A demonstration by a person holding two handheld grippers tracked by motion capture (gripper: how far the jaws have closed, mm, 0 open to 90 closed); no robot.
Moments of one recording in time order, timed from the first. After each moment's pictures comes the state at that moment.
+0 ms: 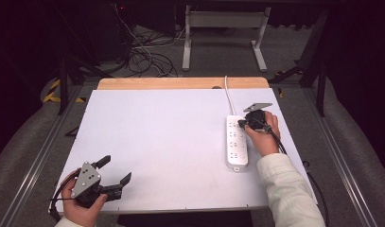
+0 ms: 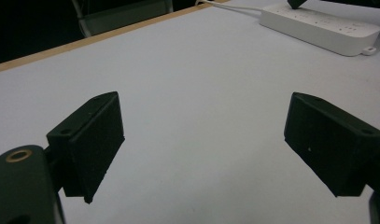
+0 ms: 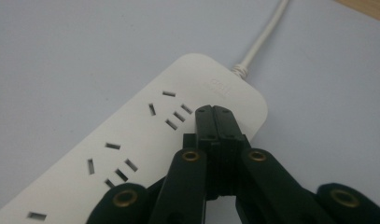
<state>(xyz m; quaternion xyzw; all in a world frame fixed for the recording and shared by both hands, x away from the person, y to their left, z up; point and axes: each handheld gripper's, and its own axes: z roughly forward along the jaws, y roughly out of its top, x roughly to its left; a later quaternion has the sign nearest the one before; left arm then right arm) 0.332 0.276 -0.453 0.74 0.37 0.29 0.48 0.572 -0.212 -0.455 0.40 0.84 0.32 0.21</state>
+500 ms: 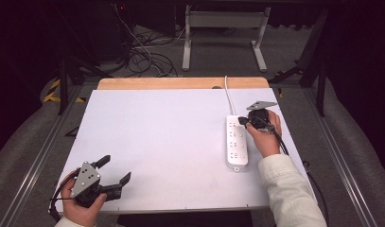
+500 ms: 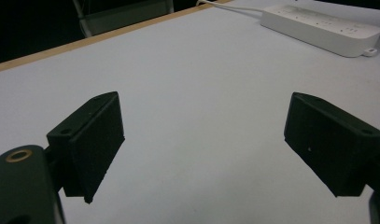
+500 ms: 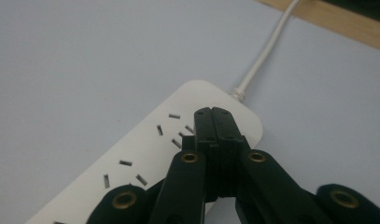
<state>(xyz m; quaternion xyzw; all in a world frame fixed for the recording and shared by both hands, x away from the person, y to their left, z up) 0.333 0.277 -0.453 0.74 0.37 0.29 0.48 0.565 -0.217 -0.440 0.39 0.82 0.37 0.22</state>
